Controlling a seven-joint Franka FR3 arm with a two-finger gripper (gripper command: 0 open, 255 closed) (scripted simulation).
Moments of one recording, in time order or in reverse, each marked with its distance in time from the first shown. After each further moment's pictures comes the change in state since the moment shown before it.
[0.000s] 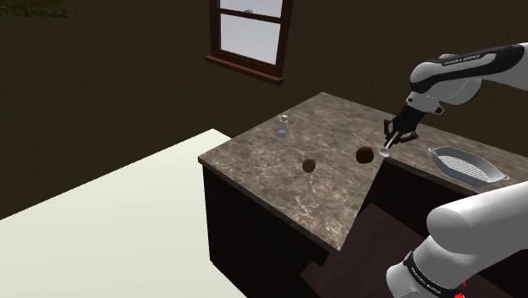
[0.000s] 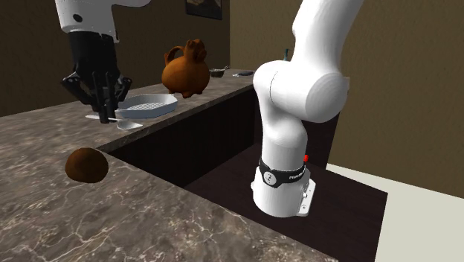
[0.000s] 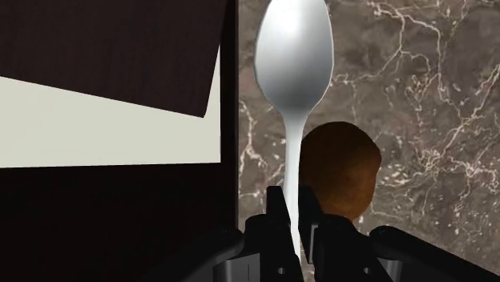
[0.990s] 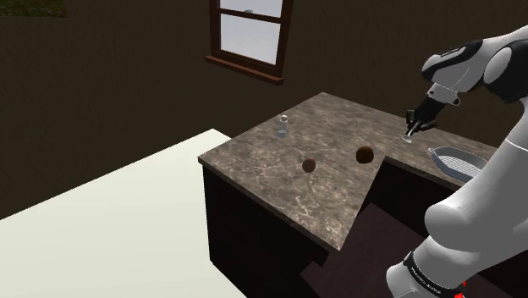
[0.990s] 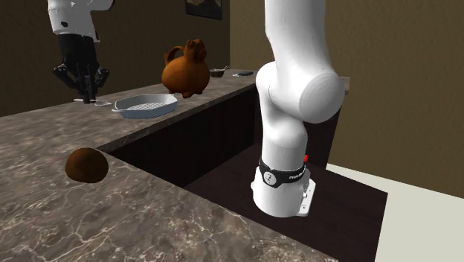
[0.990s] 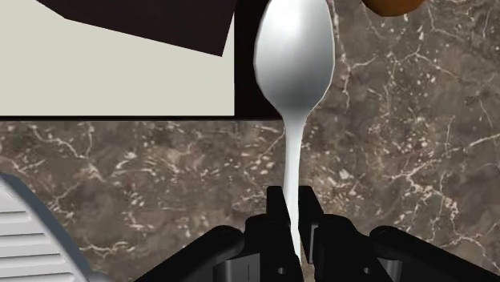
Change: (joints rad) arm -0.087 0.507 -0.210 0.538 0.153 -0.135 -0.370
